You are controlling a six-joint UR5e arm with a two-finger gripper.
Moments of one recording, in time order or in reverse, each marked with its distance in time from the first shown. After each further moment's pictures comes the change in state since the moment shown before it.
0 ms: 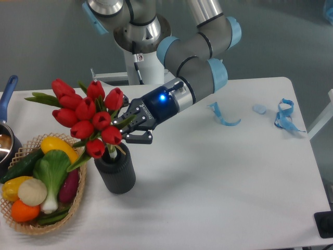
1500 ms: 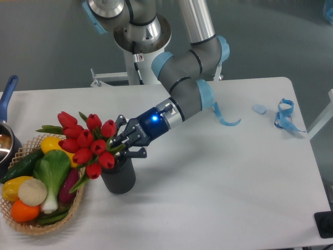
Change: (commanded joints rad) arm -0.009 -0.083 -0.081 0.005 0.098 0.202
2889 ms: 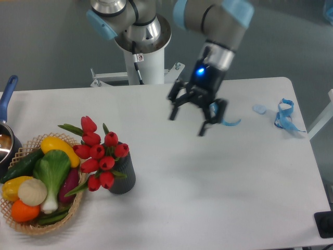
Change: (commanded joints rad) arm 0.324 0.354 0.185 -0.009 0.750 -0.002
